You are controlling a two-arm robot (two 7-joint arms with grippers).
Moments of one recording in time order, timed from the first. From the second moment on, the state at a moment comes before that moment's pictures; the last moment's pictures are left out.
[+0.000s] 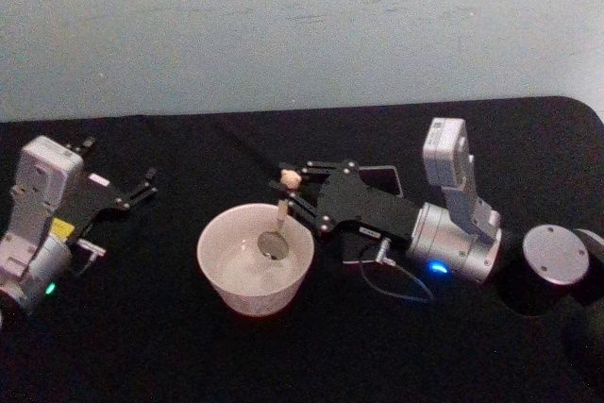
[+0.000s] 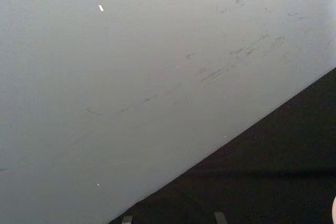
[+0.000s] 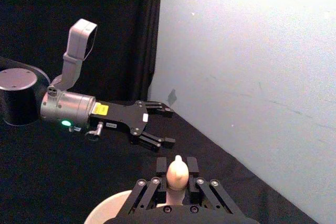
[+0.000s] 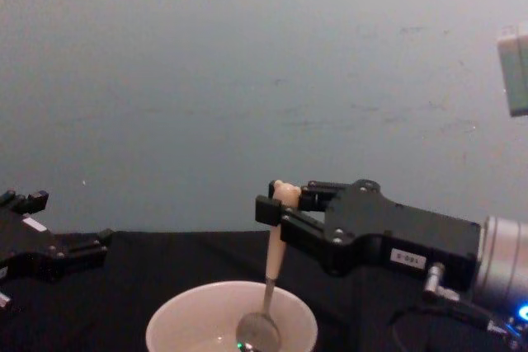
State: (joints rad) left arm -0.20 0.60 0.45 -1.41 -0.25 -0.12 0.03; right arm 0.42 0.34 -0.56 -1.21 0.43 -0.32 0.76
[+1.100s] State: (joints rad) left arm -0.20 0.60 0.45 -1.41 -0.25 -0.12 0.03; right arm 0.42 0.32 -0.62 -1.24 0.44 -0.30 0.79
